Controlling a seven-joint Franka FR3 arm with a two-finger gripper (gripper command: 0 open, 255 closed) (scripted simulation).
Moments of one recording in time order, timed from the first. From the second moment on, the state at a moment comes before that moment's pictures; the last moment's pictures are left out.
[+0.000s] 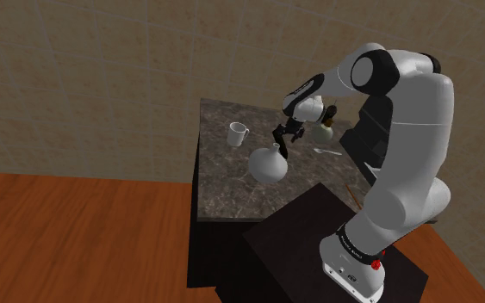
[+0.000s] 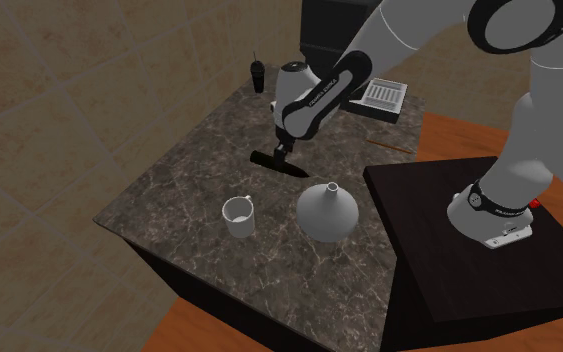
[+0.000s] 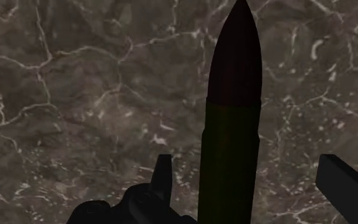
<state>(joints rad) -0.26 0.56 -0.23 -2.02 0.29 2.62 -0.19</state>
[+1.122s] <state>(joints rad) -0.29 0.65 -0.21 -1.99 0.32 2.67 -0.21</state>
